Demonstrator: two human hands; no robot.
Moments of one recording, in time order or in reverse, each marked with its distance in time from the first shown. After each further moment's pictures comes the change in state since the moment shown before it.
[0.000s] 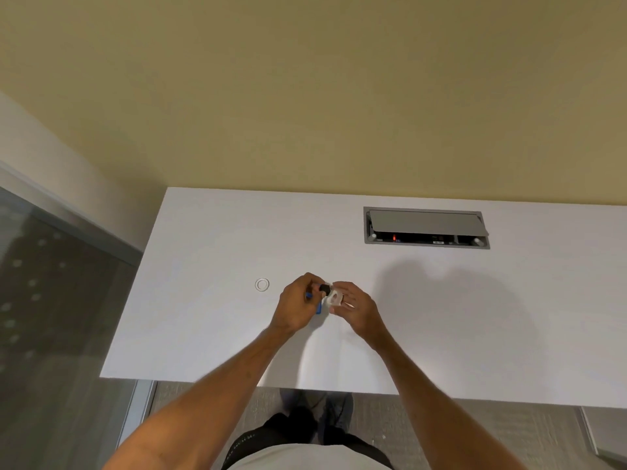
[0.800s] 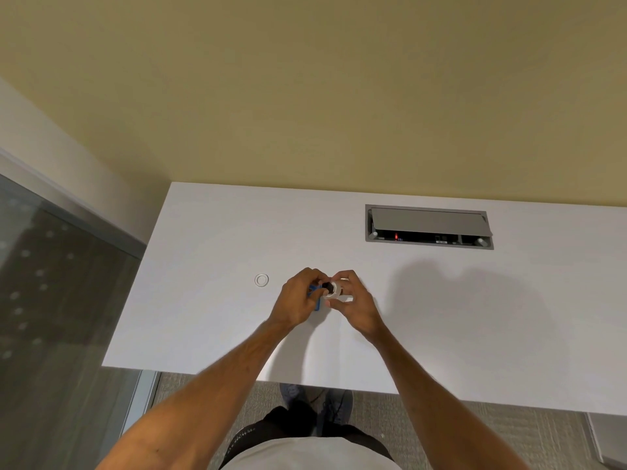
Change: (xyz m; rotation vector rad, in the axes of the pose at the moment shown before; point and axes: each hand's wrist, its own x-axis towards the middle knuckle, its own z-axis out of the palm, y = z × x) left_hand 0.004 0.010 0.002 0.196 -0.050 0.103; right_hand -0.001 -0.029 -0.007 0.051 -0.033 0.062
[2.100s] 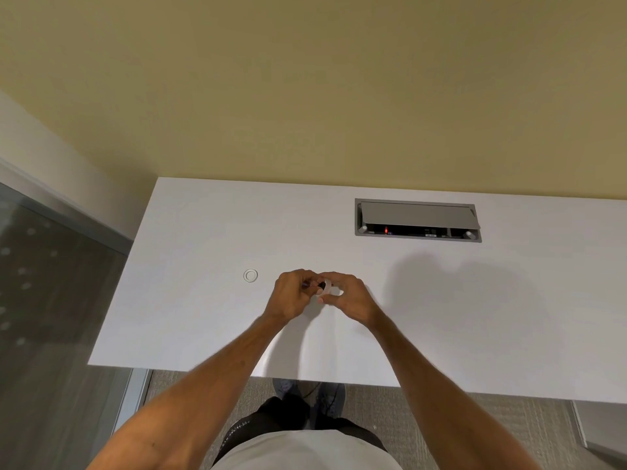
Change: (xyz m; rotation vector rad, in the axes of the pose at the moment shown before) left_hand 0.001 0.012 0.011 -0.090 -0.009 -0.136; right_hand 0.010 -0.006 -0.024 -0.260 -0.154 0.013
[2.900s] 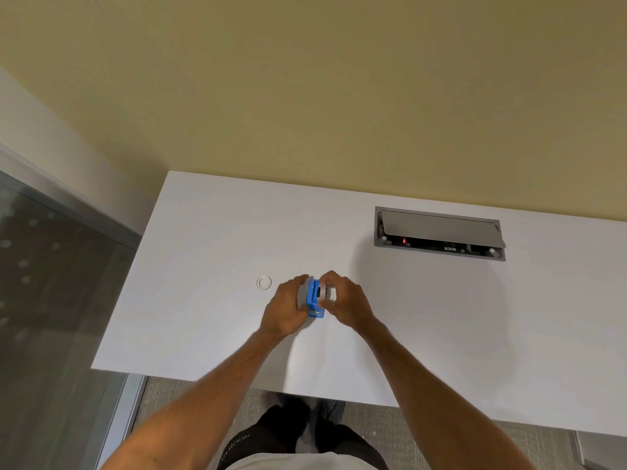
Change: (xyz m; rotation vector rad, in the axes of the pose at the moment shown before) left_hand 0.001 -0.029 -0.040 -0.001 -0.073 -0.083; right_hand 0.066 -0.003 0.049 -0.436 0.053 -0.074
